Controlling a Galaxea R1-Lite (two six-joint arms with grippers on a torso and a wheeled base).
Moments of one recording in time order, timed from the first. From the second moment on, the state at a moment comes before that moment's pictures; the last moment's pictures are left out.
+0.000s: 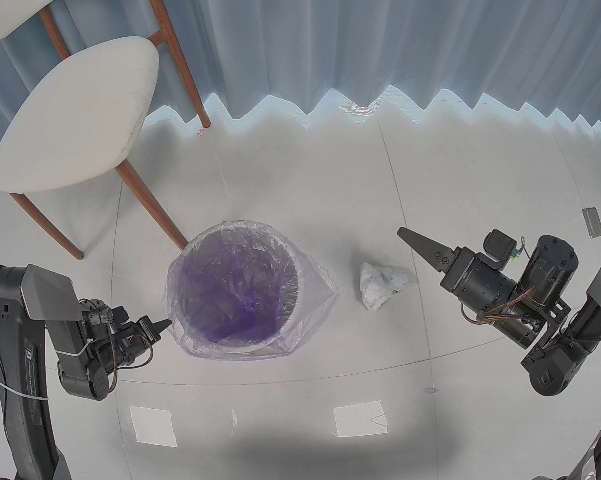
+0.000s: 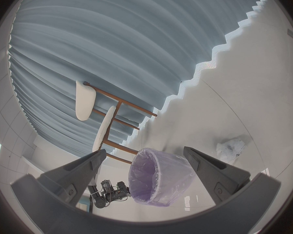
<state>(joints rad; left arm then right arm) 0.11 2.54 -0.61 -1.54 -0.54 -0.63 0.43 1.94 -0.48 -1.54 0.27 0.70</state>
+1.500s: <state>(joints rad) 0.04 1.89 -0.23 -1.54 -0.37 -0.63 0.43 1.99 -0.47 -1.55 0.27 0.69</state>
